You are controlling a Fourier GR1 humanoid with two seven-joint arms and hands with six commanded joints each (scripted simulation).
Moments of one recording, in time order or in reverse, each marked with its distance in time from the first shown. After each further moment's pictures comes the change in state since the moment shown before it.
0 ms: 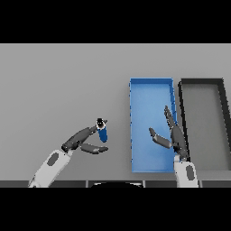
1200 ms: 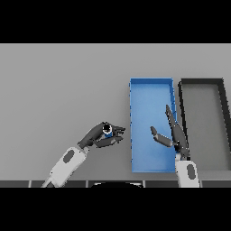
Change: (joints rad) left arm -0.066 -0.199 -0.007 0.023 0.012 0.099 -0.197; right arm -0.016 -0.015 -0.008 0.013 0.008 0.002 0.006
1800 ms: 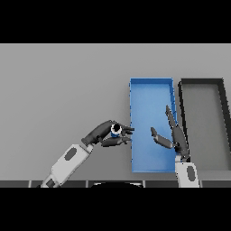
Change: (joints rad) left arm -0.080 0.001 -0.032 -0.122 0.025 -0.027 0.159; right arm 0.019 -0.002 0.011 -0.026 0.025 -0.010 -0.020
